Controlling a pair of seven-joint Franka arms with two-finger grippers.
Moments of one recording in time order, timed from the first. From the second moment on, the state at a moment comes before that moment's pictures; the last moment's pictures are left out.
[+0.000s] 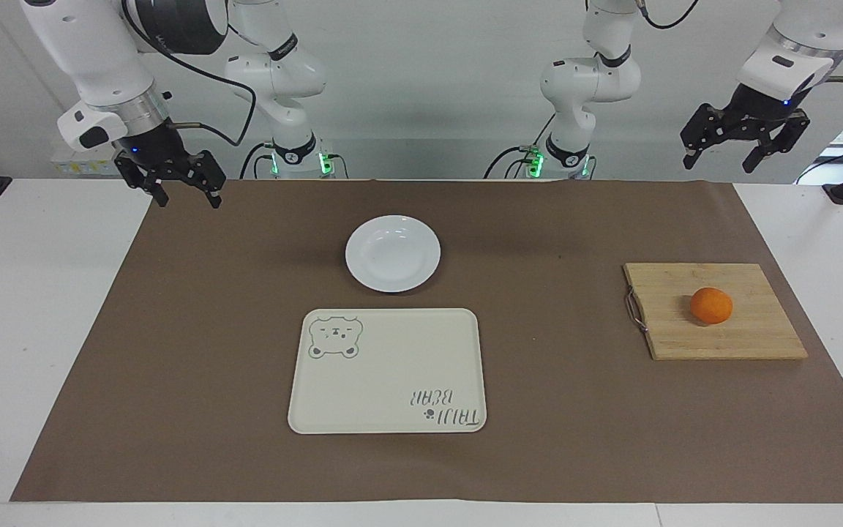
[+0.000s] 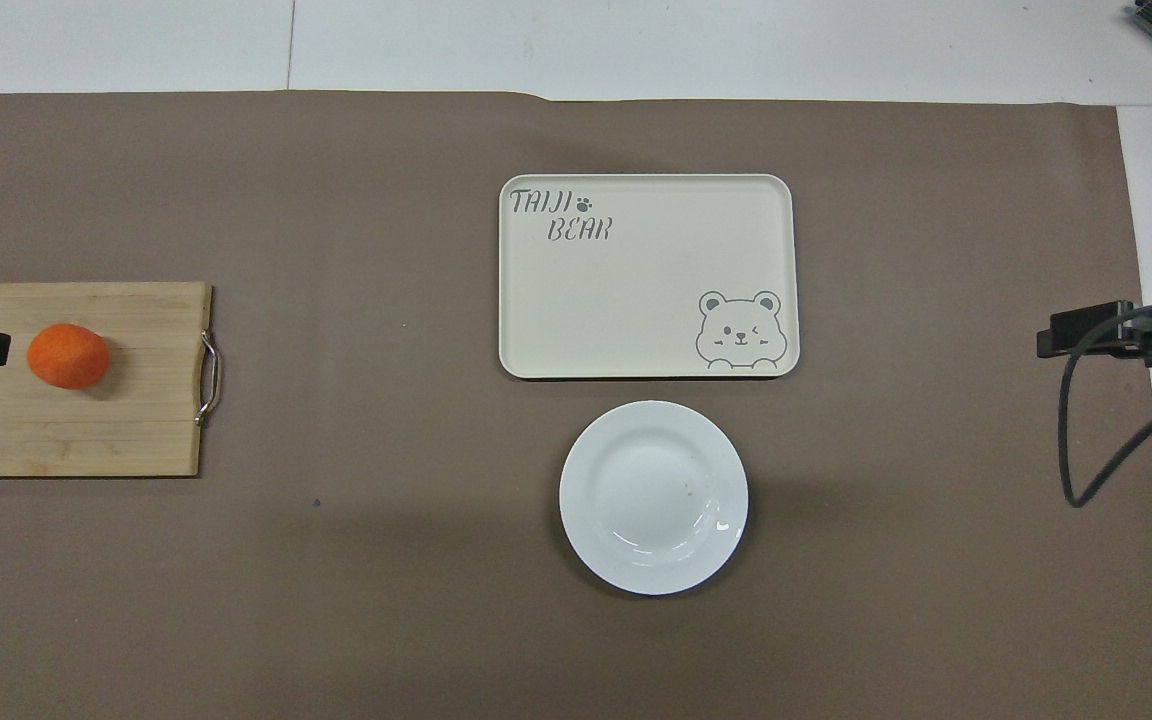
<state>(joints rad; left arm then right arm) -0.03 -0.03 0.00 -1.43 0.00 1.42 0.12 0.03 -0.08 -0.10 -1.72 0.04 1.67 0.03</state>
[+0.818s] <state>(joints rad) -0.04 -0.03 -0.02 -1.43 0.00 1.42 0.12 0.03 -0.08 -0.10 -1.72 0.04 1.67 0.03</state>
